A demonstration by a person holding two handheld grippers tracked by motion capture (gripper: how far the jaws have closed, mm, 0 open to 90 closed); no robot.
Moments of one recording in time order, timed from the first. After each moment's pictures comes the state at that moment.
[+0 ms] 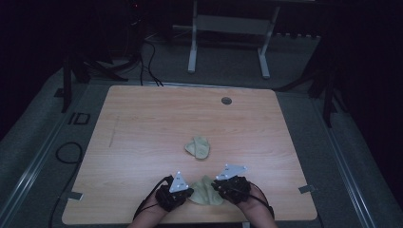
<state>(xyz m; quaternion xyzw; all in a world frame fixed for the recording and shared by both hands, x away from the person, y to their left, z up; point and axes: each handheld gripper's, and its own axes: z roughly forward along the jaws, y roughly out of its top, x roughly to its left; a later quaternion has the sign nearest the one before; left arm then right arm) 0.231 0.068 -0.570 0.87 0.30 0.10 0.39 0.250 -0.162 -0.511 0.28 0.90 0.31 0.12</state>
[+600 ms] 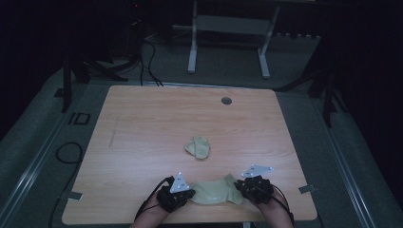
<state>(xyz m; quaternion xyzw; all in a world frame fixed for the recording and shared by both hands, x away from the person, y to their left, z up) 0.232 0.065 -0.571 0.86 0.30 0.09 0.39 0.253 -0.222 -0.523 0.37 0.87 0.29 0.13</state>
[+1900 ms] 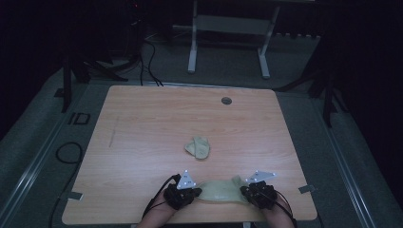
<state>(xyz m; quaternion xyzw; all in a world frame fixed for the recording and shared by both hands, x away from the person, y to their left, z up) 0.240 0.047 -0.572 0.86 0.31 0.07 0.40 0.247 -0.240 -0.548 0.39 0.87 0.27 0.13</state>
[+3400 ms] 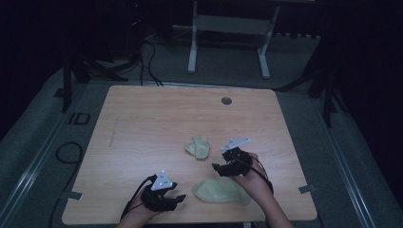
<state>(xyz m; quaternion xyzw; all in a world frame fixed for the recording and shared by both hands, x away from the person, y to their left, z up) 0.226 0.109 -0.564 0.84 0.34 0.07 0.41 0.322 -0.159 -0.490 0.34 0.88 0.31 0.12</state>
